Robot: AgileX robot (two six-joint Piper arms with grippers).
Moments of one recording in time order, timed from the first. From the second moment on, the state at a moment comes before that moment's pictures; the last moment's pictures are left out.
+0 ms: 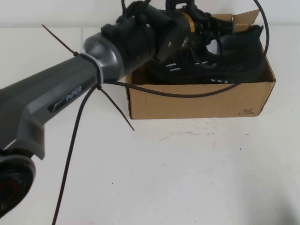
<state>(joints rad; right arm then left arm) -0.02 -0.01 0.03 0.12 0.40 -0.19 -0.73 2.06 -1.91 0.18 0.36 -0.61</state>
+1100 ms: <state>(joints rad) -0.02 -0.01 0.03 0.12 0.40 -0.19 -0.75 2.13 -1.91 0.10 0.42 -0.60</state>
